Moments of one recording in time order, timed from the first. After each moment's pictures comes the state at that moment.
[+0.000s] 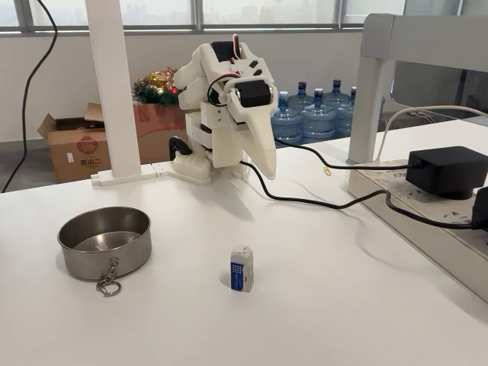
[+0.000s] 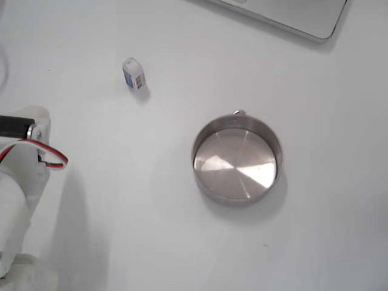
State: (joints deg) arm -1.8 199.7 181.3 60.0 3.6
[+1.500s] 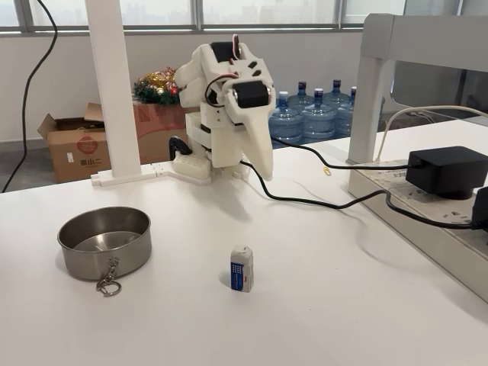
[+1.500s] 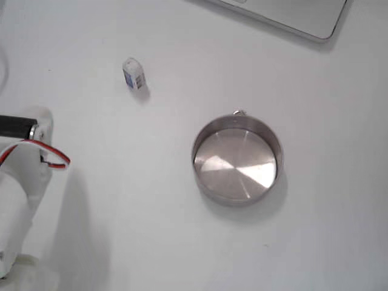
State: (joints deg) arm 0.4 197.0 181.3 55.5 4.0
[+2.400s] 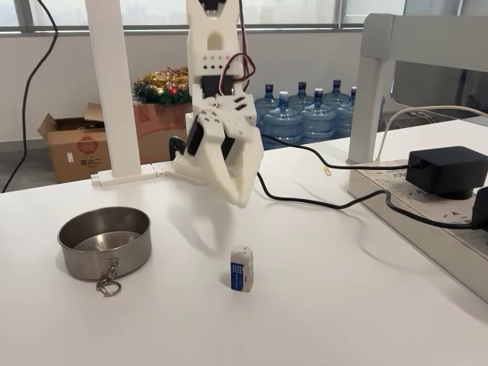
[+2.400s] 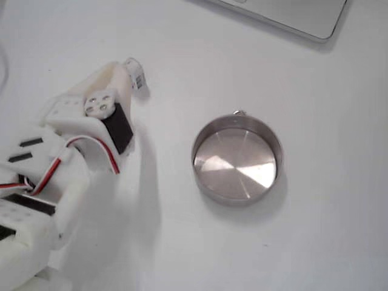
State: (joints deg) arm 15.0 118.6 181.1 -35.8 68.7
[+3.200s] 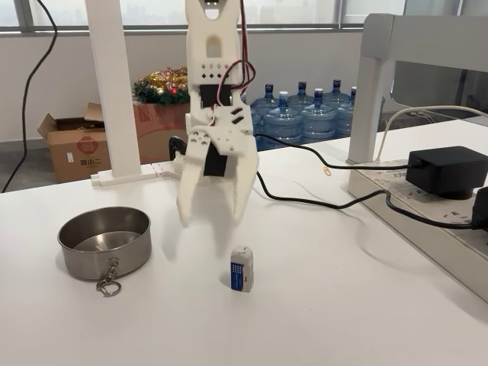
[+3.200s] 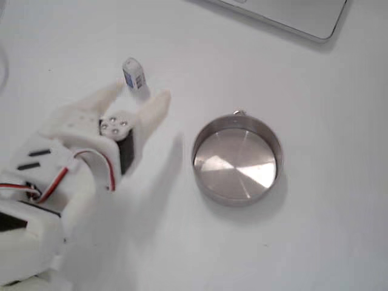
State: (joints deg) arm 13.6 107.2 176.9 -37.7 82.4
